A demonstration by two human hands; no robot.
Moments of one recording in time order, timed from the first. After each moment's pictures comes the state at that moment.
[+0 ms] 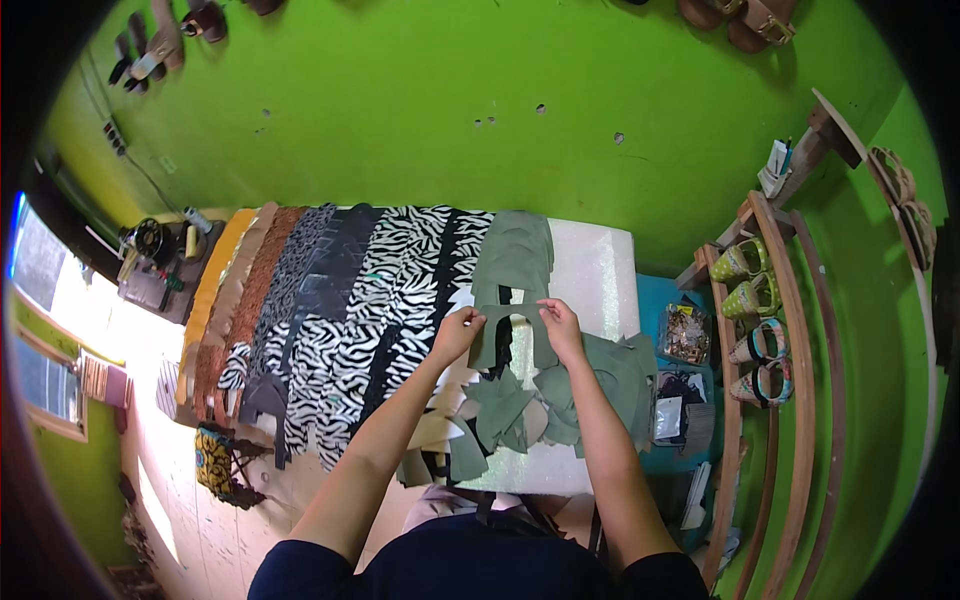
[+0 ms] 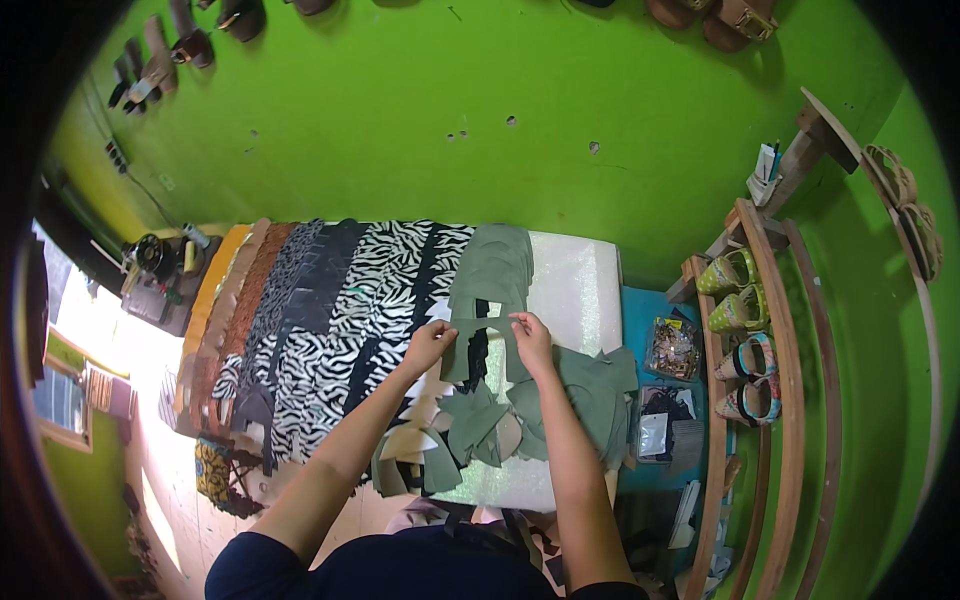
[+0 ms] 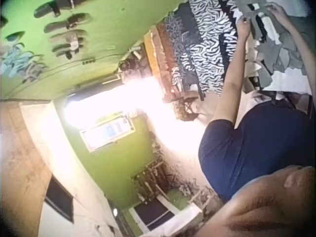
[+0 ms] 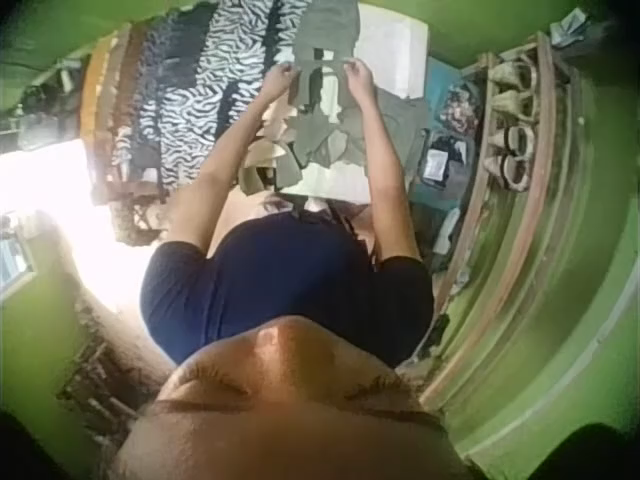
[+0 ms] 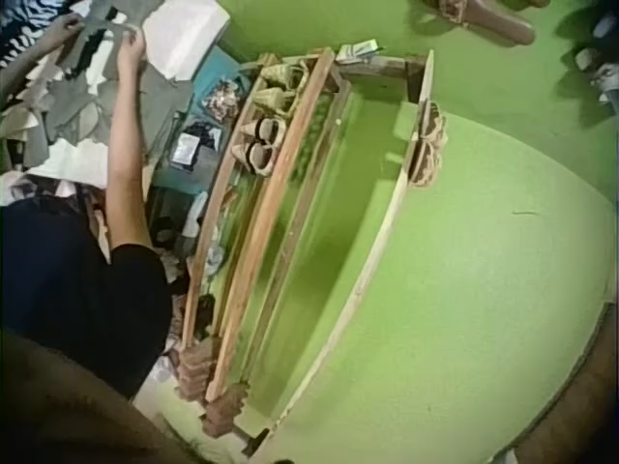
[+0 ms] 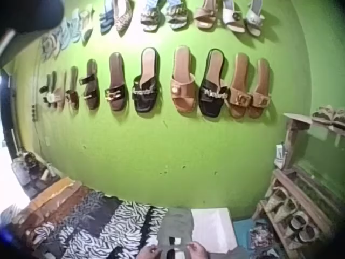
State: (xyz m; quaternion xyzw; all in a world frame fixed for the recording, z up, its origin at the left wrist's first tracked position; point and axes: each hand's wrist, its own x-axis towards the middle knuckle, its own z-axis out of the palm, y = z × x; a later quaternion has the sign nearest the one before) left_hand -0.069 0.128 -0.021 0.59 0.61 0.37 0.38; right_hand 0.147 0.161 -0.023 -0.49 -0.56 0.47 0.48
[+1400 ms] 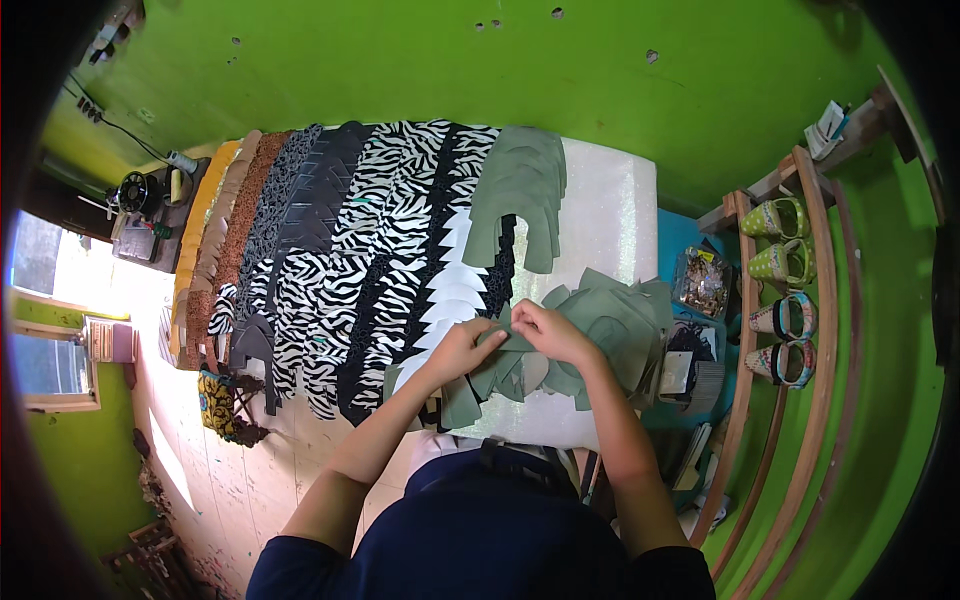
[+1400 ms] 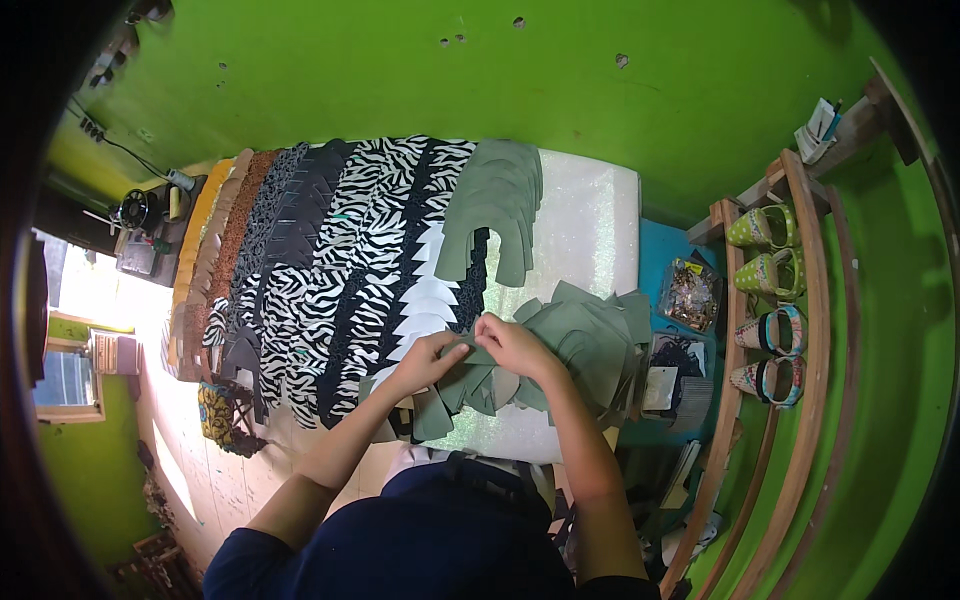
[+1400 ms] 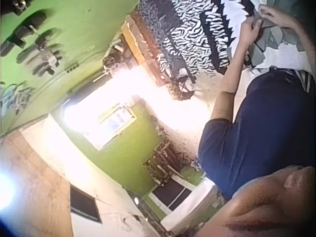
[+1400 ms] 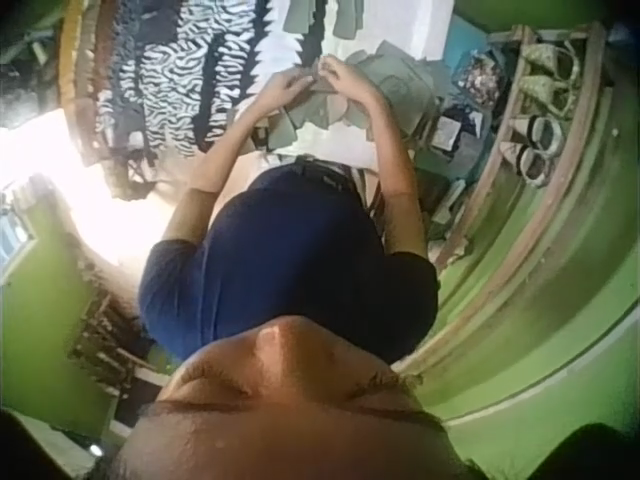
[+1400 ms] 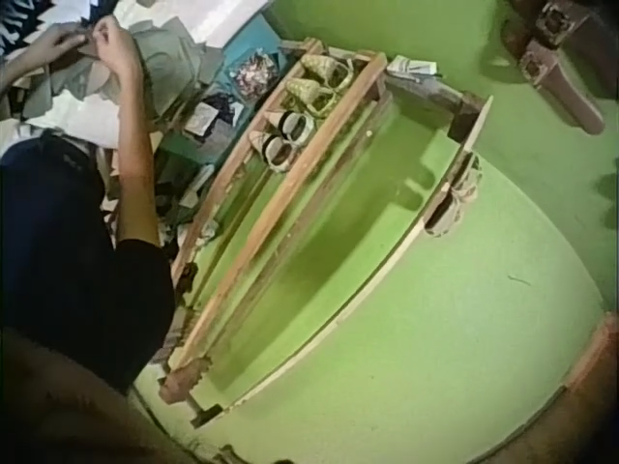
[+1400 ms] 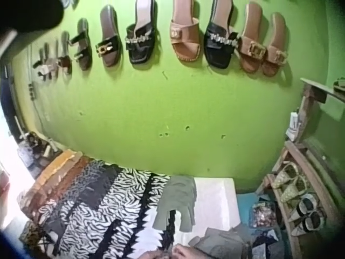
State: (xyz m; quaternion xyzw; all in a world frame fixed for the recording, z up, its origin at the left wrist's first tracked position) left_hand -0.032 0.022 0.023 0.61 0.56 0.30 0.47; right_hand 0.154 0.081 0.024 -0.39 -0.69 0.59 0.13
